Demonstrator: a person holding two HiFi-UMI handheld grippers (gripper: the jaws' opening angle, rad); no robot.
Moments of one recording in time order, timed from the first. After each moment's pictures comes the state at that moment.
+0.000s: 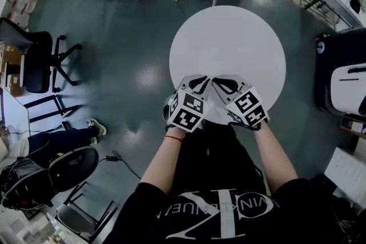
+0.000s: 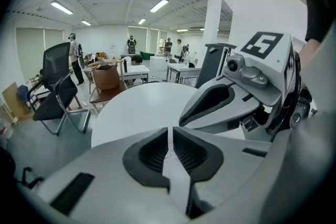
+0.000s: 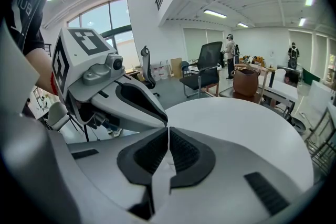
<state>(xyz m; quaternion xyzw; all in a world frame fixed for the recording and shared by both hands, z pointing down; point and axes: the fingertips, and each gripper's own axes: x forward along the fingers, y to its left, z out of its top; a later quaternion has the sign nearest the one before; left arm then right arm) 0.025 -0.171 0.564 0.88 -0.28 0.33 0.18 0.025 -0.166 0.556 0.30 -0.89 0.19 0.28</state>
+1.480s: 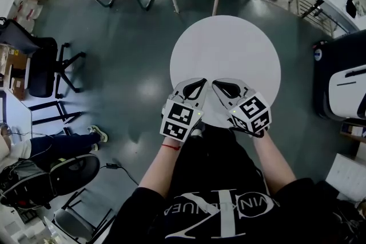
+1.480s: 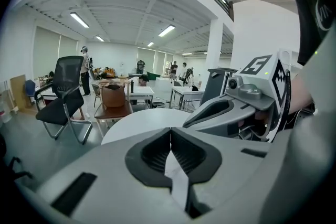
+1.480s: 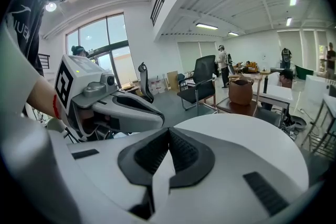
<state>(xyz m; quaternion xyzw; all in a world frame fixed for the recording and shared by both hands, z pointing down) 0.015 -0.174 0.482 0.90 -0.34 0.22 0.17 0.028 -0.165 0.489 0.33 -0.90 0.20 0.20</state>
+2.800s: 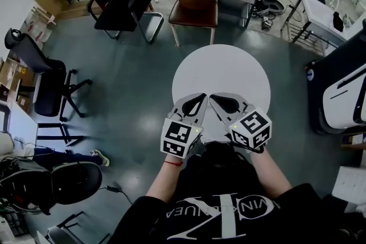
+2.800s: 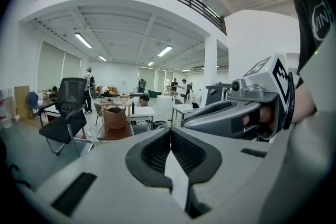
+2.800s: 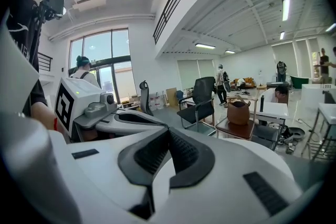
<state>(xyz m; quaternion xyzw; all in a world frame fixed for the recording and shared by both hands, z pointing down) 0.013 -0.142 0.385 0.92 -0.36 0.14 0.11 0.020 -0.135 0.376 0.36 -0.91 0.15 0.12</state>
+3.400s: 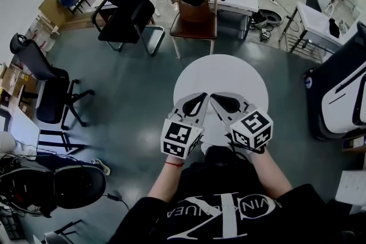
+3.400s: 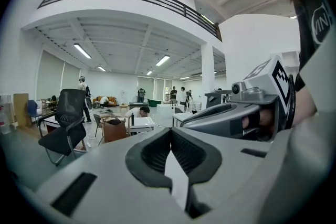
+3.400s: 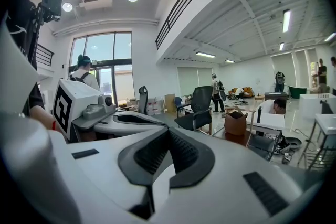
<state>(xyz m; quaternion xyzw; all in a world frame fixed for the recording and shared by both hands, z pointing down) 0.015 -0.135 0.338 0.92 -0.37 0.09 0.07 0.021 -0.127 0.336 0.38 -0.91 0.11 0.10</state>
